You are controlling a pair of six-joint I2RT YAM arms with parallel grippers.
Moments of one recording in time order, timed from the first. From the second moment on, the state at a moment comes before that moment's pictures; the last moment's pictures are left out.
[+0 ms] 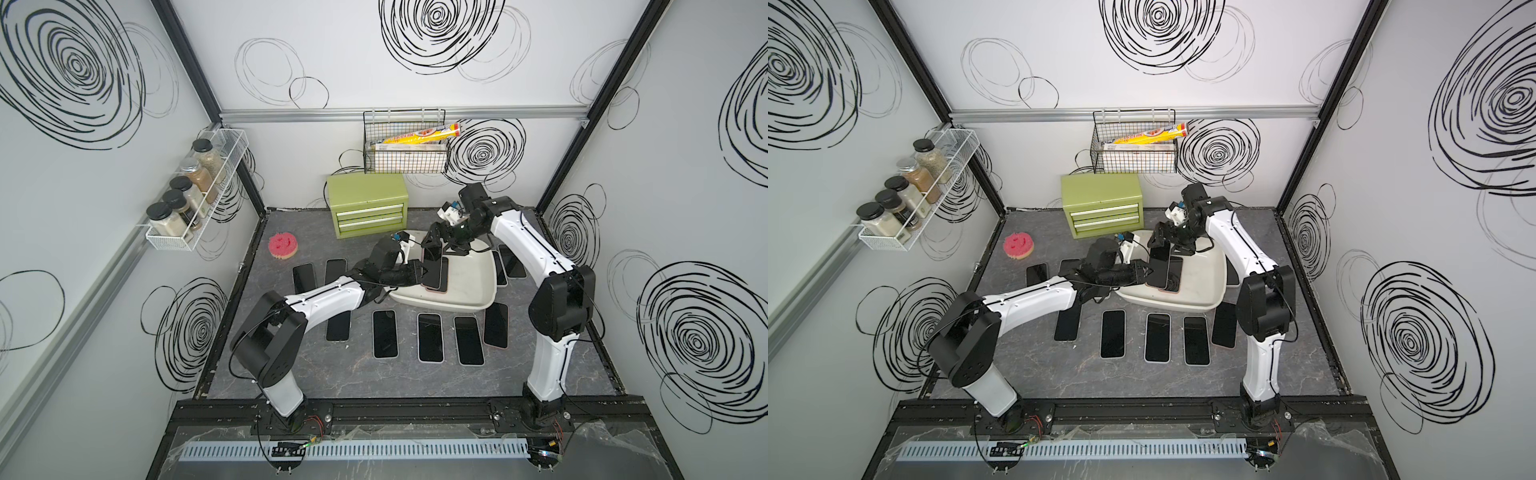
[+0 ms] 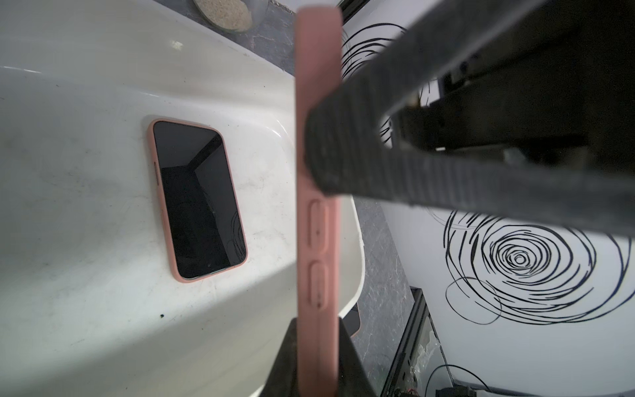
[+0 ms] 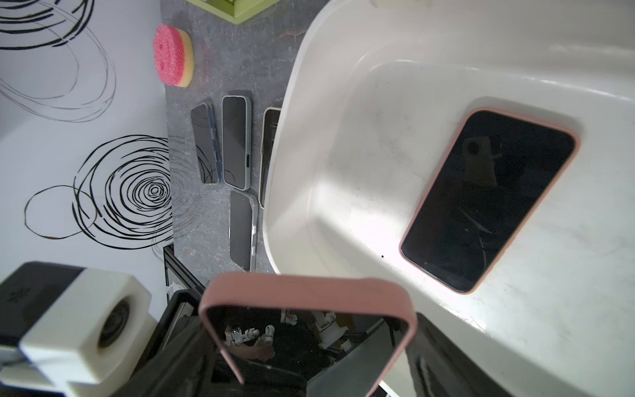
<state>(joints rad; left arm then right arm) -0.63 1.68 1.07 0.13 0.43 -0.76 0.34 1.96 1.89 -1.08 -0.59 0.36</state>
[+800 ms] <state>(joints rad) -0.36 1.24 0.84 -0.15 0.40 -0.66 0.22 1.99 1.92 -1.05 -0.59 0.35</state>
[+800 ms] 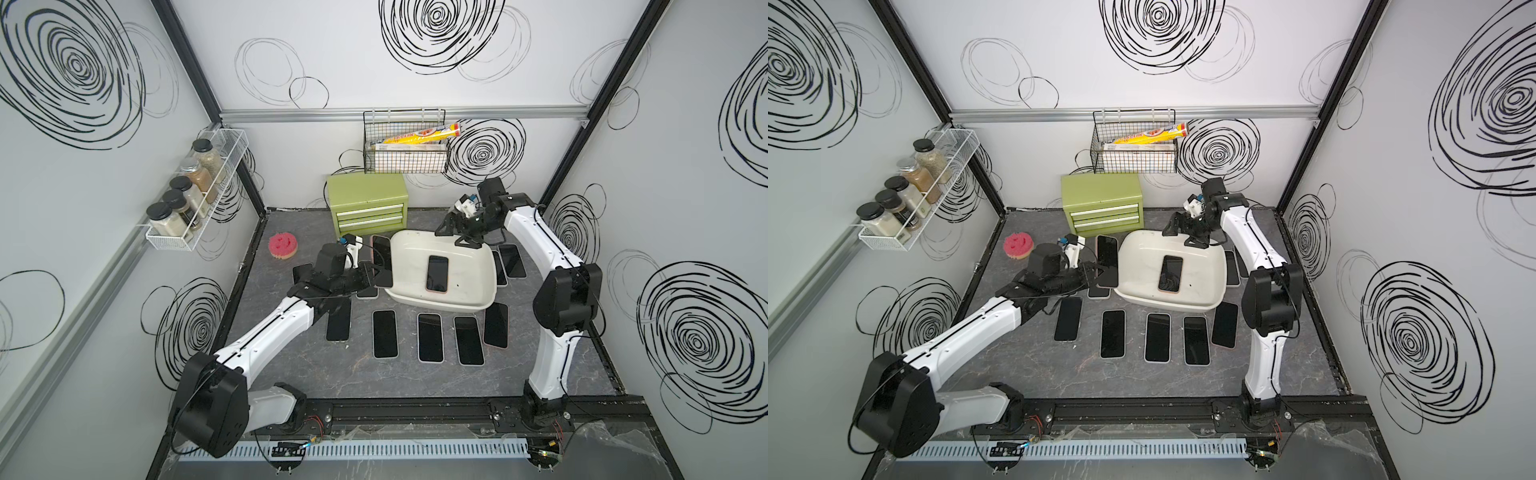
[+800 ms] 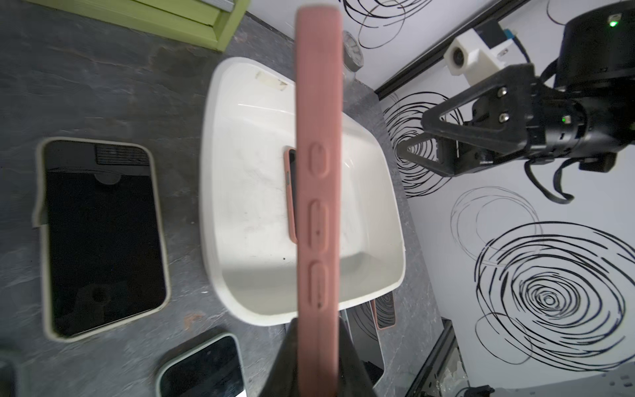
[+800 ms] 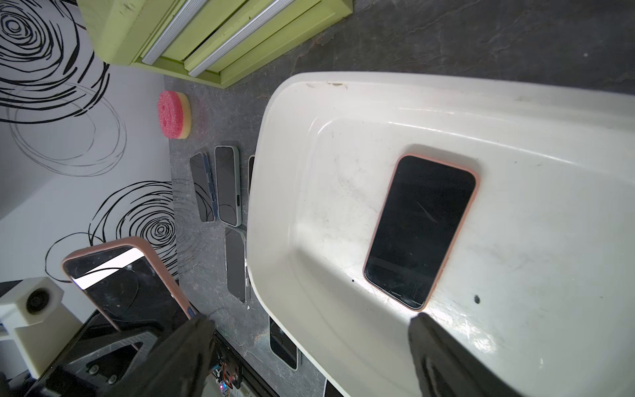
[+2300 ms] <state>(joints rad) -0.08 1.25 0.85 -0.92 0.02 -0.47 0.21 1.87 1.51 -0.79 -0.76 0.30</state>
